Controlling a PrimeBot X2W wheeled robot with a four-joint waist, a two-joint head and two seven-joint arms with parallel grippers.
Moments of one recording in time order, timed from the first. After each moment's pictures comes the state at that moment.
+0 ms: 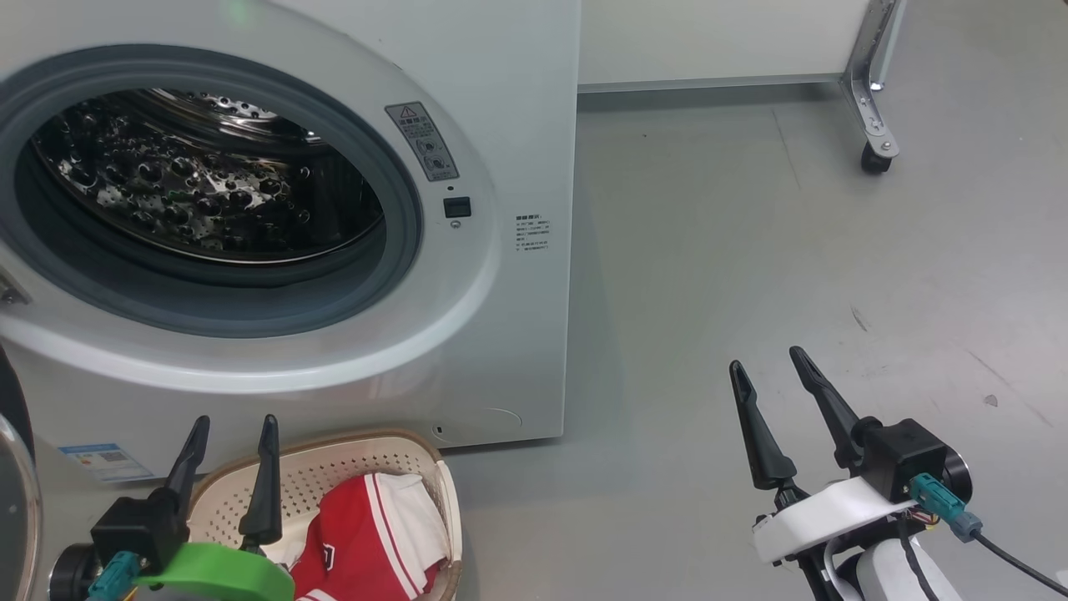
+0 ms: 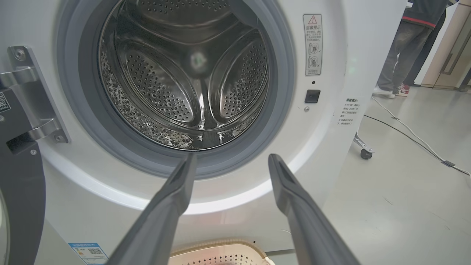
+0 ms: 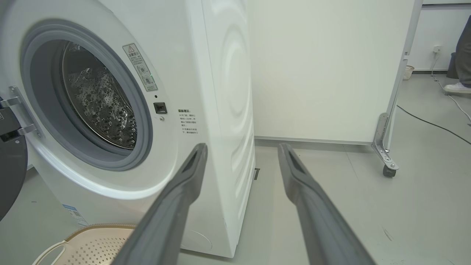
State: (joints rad) left arm -0.01 0.05 0.00 0.24 -0.26 -0.12 -0.25; right arm -0.04 -0.05 0.22 0.17 0.25 0.09 -0.25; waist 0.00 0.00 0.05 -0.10
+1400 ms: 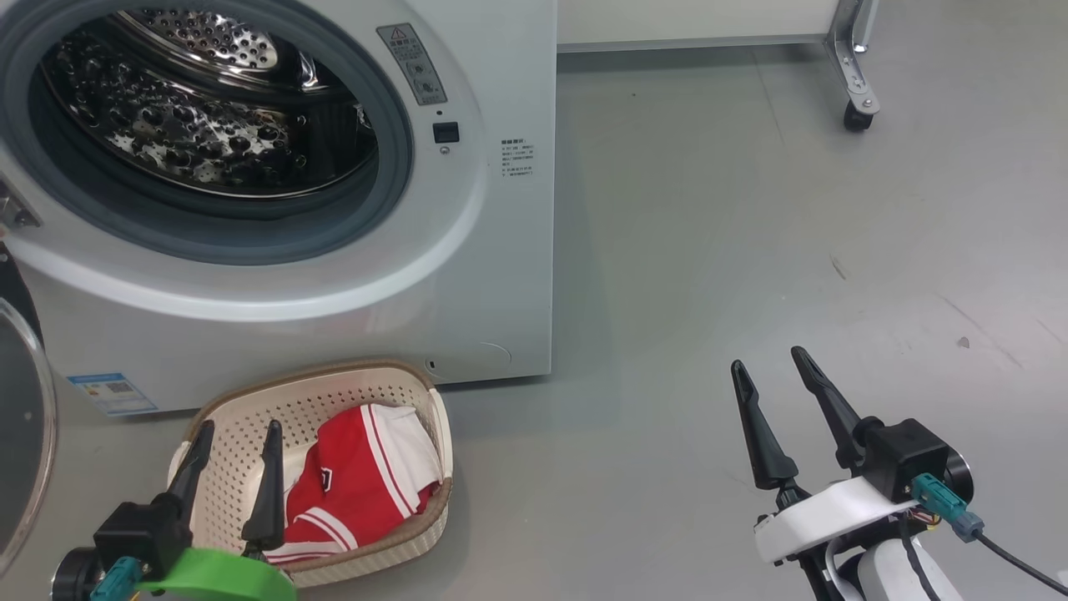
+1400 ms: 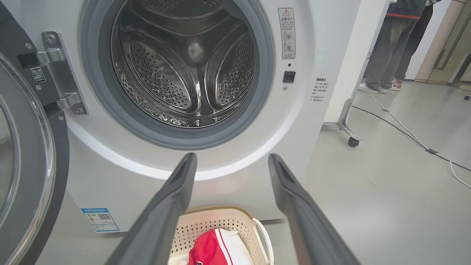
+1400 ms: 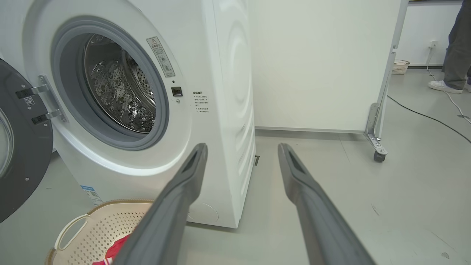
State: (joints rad) left arm 0.00 0.06 -0.01 0.23 -0.27 -0.12 -0.25; right arm -0.04 -0.05 0.22 0.17 0.25 0.09 -0.25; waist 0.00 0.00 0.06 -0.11
